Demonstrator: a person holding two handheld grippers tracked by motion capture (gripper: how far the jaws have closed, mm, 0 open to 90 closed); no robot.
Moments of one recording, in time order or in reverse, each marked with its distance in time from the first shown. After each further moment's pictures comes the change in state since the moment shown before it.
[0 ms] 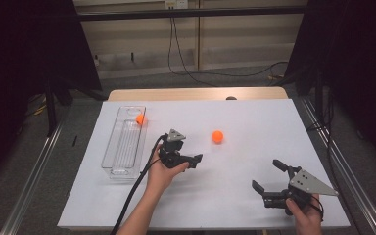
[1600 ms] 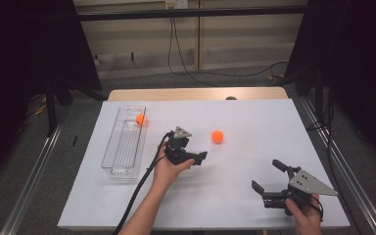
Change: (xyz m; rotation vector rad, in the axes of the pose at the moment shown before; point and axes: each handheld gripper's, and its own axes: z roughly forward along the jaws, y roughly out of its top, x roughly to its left) left arm -0.002 0.008 0.019 -0.002 -0.002 0.009; right arm 0.001 0.000 0.000 0.001 0.002 0.004
